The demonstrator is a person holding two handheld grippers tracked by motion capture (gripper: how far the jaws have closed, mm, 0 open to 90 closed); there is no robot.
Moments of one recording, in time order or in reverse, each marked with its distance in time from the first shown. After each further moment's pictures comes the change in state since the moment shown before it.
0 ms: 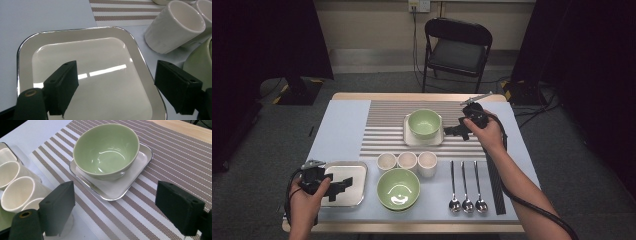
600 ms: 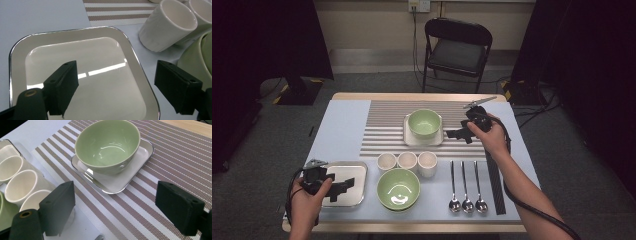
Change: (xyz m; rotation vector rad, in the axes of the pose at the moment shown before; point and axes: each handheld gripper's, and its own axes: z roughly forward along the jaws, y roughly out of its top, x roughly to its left) left arm -0.007 0.002 0.000 0.014 -0.017 0.024; right arm -0.001 -0.012 -0.006 0.001 0.017 0.006
